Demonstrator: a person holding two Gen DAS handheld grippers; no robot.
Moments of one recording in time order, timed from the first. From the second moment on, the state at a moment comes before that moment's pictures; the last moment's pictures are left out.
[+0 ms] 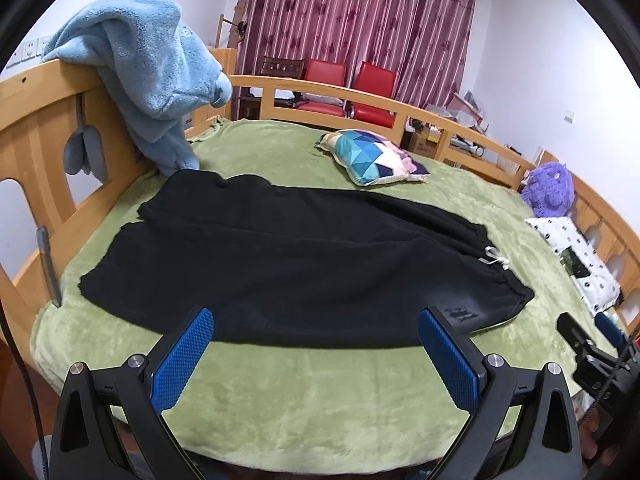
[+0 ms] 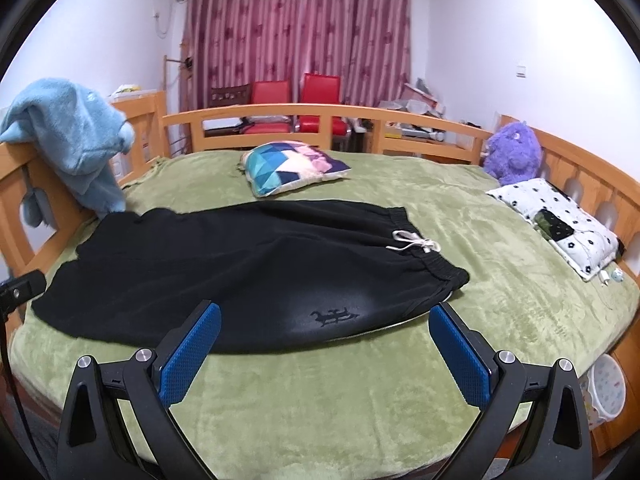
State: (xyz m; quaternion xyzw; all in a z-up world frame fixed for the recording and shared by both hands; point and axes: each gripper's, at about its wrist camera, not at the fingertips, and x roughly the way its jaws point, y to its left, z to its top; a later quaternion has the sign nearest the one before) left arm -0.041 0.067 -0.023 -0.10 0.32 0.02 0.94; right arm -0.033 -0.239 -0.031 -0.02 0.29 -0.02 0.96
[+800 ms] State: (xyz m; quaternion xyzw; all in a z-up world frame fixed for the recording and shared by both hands) left arm -0.020 0.095 -0.104 -0.08 0.38 0.01 0.92; right arm -0.010 -0.268 -0.085 0.03 0.32 -0.01 0.95
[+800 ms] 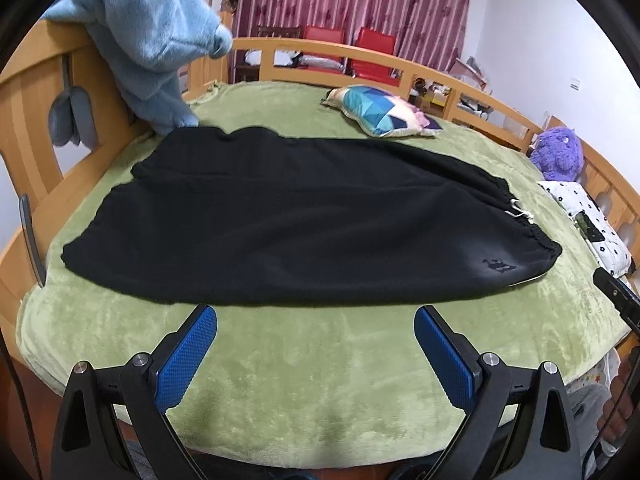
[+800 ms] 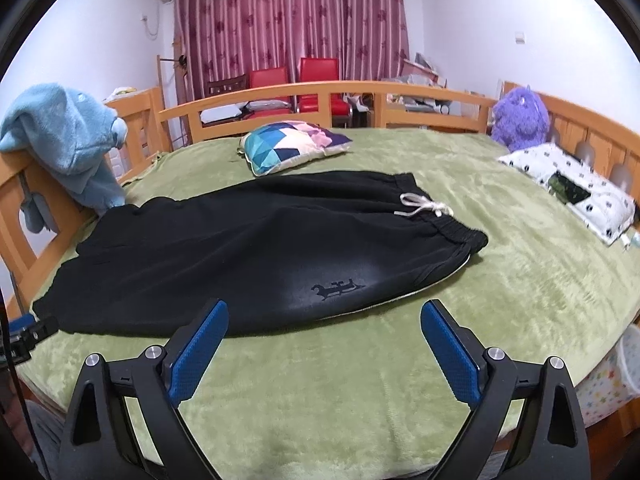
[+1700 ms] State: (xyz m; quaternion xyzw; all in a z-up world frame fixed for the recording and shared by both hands) left arm 0.048 0.160 -0.189 -0.21 0.42 0.06 0.88; right arm 0.078 -0.334 -0.171 0.08 0.40 -0.04 0.91
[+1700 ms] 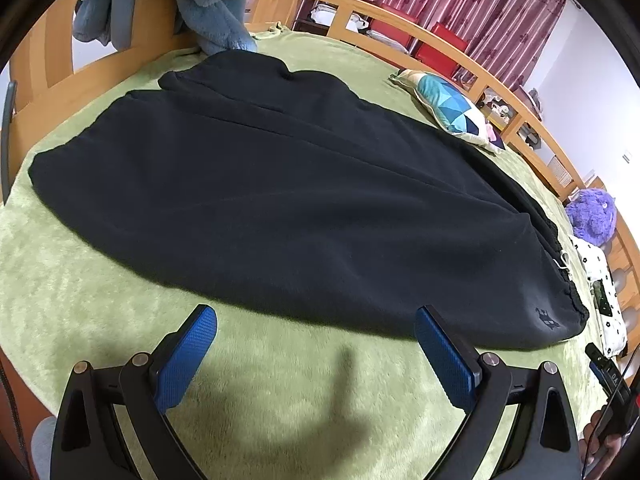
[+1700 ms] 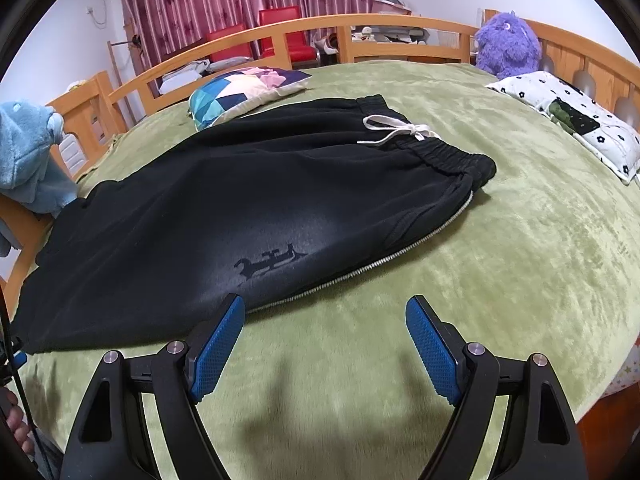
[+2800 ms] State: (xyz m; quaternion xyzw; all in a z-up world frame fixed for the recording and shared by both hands) left arm 0.083 0.221 -0.222 -0.27 0.42 0.13 0.86; right arm 0.176 -0.345 -0.225 0.19 0.43 -0.02 0.88
